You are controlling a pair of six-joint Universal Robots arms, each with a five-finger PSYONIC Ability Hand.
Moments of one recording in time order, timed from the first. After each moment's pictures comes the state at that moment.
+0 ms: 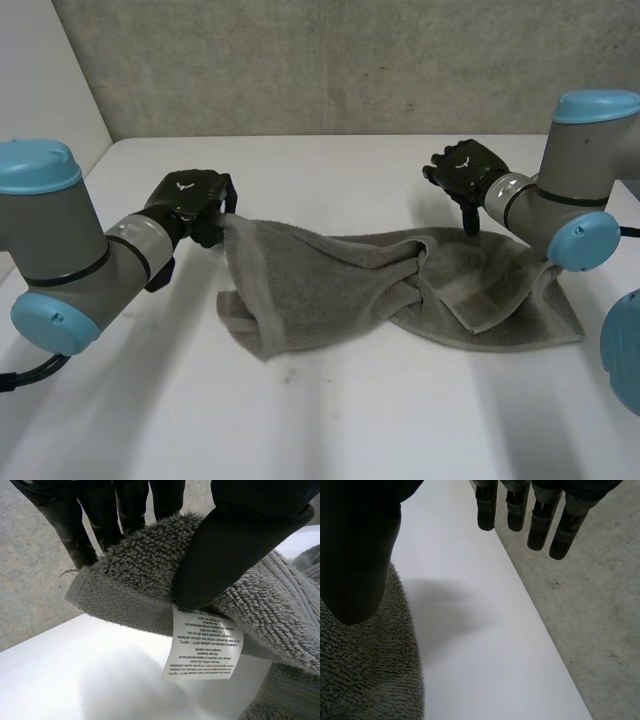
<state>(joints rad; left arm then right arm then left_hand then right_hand) 4.40 -2.06 -1.40 3.26 -1.34 3.26 1.86 -0.54 0.48 0.36 1.29 2.35 1.19 1.22 1.22 1.22 1.02 0.24 0.25 0.25 0.26 0.06</state>
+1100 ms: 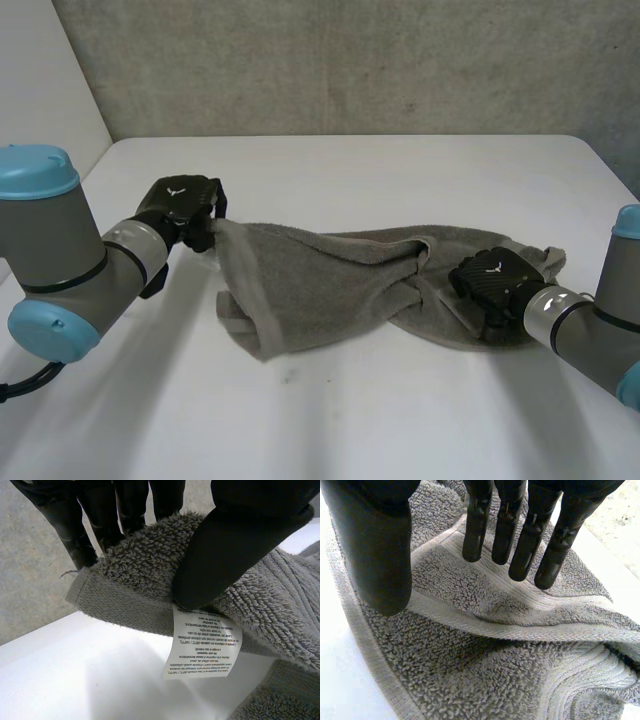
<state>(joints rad) 4.40 -2.04 -1.44 3.26 -1.40 3.26 1.75 -1.04 1.62 -0.05 1.22 2.47 1.19 1.22 1.22 1.22 1.02 0.64 0.63 0.64 0.64 0.46</state>
